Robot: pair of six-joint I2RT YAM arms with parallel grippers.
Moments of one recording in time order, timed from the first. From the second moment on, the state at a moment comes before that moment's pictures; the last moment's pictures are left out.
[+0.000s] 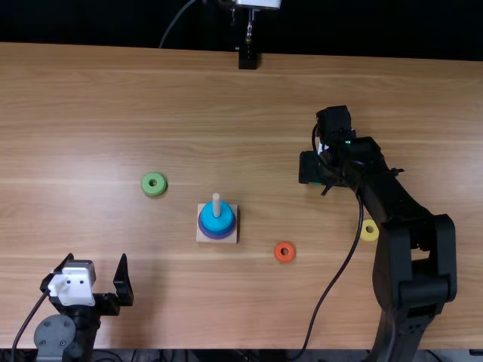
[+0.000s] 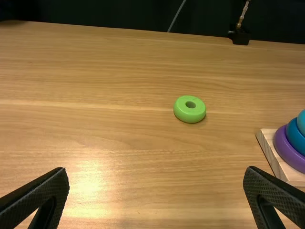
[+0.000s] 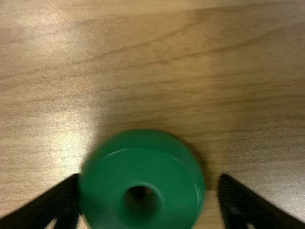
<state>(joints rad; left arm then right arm) -0.01 0.01 0.11 -0.40 0.03 -0.11 0.16 2.13 1.52 -0.66 0.06 0.19</state>
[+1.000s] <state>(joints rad) -0.01 0.01 0.11 -0.40 0.03 -0.11 0.43 1.88 1.85 -1.27 0.07 0.18</state>
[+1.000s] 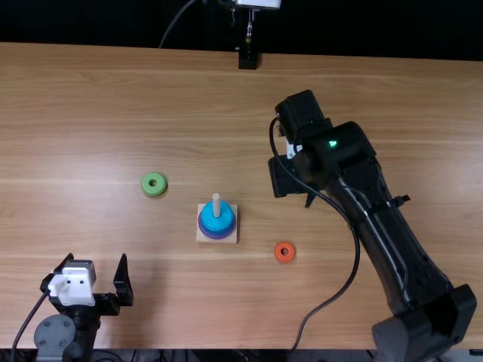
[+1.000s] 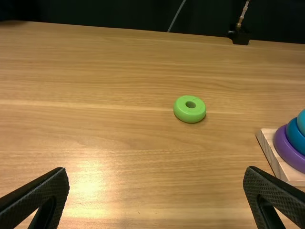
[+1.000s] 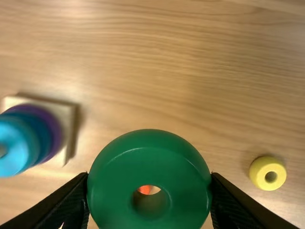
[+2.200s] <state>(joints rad) -0.01 0.01 0.11 -0.40 0.03 -0.11 0.70 1.86 1.98 -1.28 0.06 0.20</state>
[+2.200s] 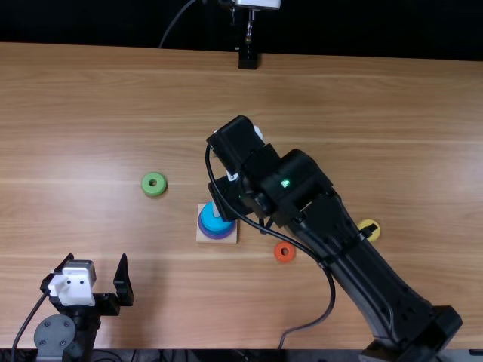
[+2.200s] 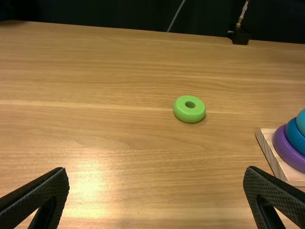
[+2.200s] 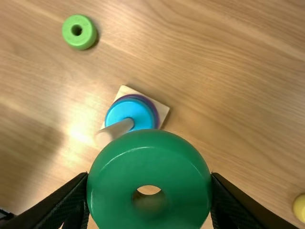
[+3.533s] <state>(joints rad) -0.01 0.01 0.11 -0.40 0.03 -0.11 0.77 1.99 2.07 -1.27 0.06 0.23</state>
